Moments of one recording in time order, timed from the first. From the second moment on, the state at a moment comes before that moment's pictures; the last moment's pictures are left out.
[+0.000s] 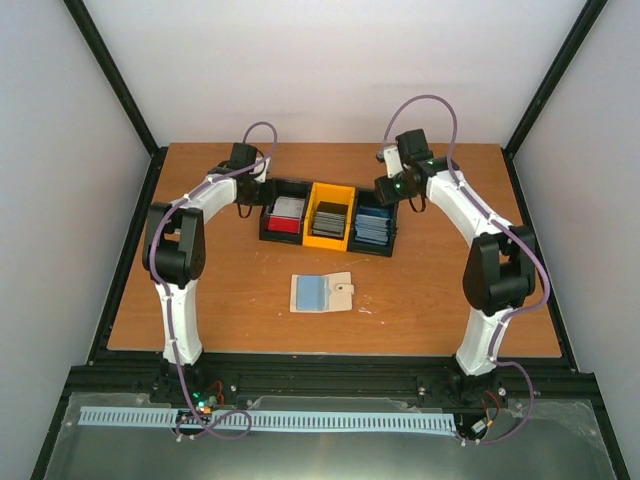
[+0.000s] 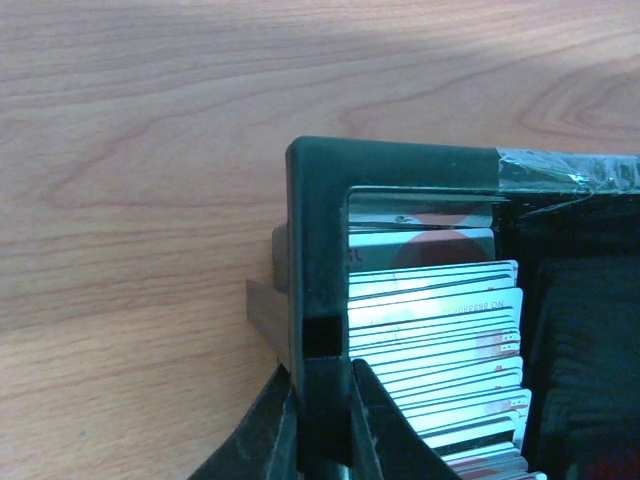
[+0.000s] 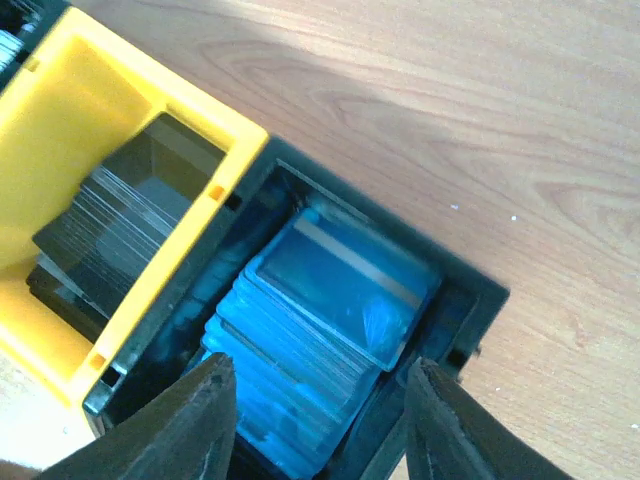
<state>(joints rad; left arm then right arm) -0.21 2.11 1.61 -0.49 0.22 -0.19 0.29 1.90 1.63 -0.73 -0.15 -0.07</state>
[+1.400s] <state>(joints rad) -0.18 2.26 1.97 -0.54 0.50 -0.04 0.30 2.05 1.59 -0.83 -0.12 -0.42</state>
